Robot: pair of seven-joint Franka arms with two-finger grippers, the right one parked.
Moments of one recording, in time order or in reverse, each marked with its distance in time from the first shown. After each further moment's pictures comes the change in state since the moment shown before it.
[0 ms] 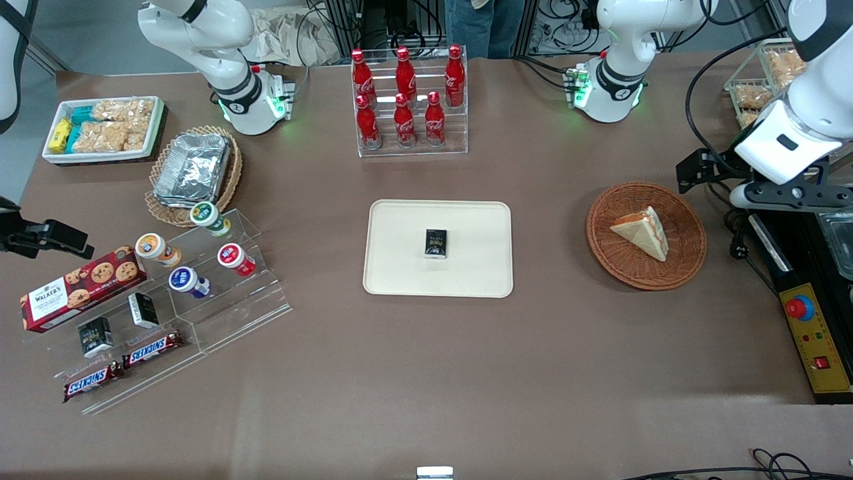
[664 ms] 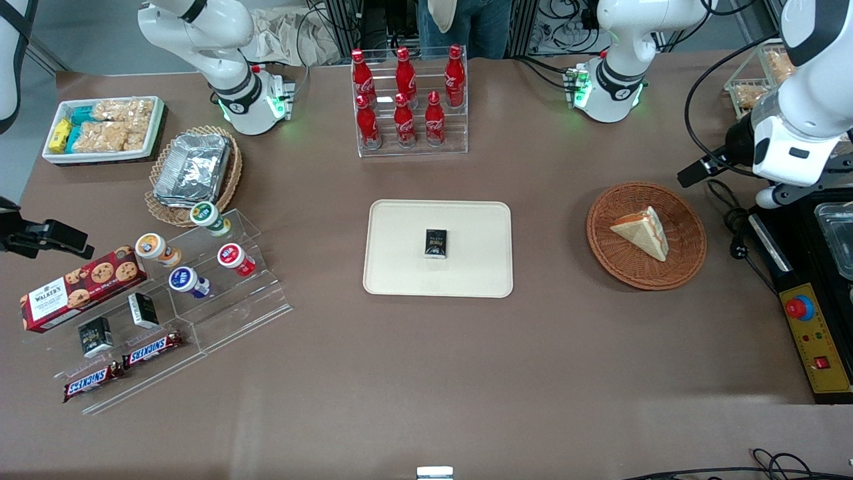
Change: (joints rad) arm 0.031 -0.084 0.004 -0.157 0.000 -0.032 -0.498
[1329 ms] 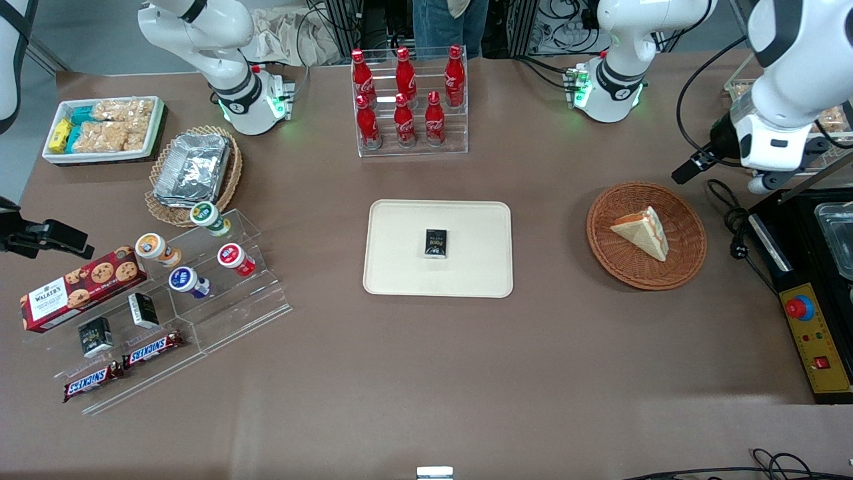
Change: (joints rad) arm 0.036 -0.181 0.001 -0.365 0.000 0.236 -0.102
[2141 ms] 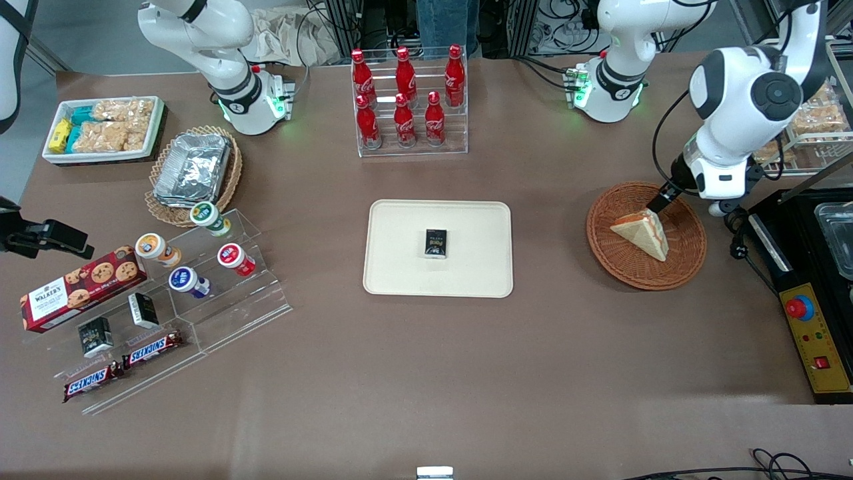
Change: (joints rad) arm 0.030 0.039 -0.002 -0.389 0.012 0.515 -0.113
